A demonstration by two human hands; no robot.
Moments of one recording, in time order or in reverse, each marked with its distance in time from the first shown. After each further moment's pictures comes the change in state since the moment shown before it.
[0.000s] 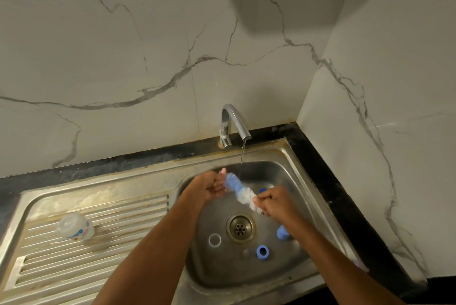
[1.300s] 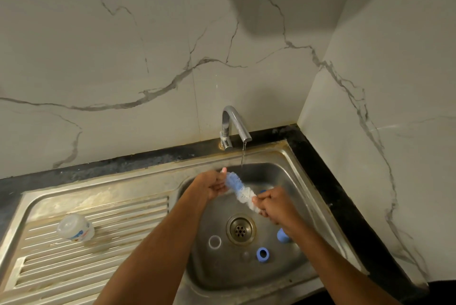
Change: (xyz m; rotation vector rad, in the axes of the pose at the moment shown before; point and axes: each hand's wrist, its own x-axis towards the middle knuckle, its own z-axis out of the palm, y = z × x) left_hand 0.003 0.006 0.008 -0.040 0.002 0.021; right_hand 0.004 -0.001 0.004 0.066 0.012 0.057
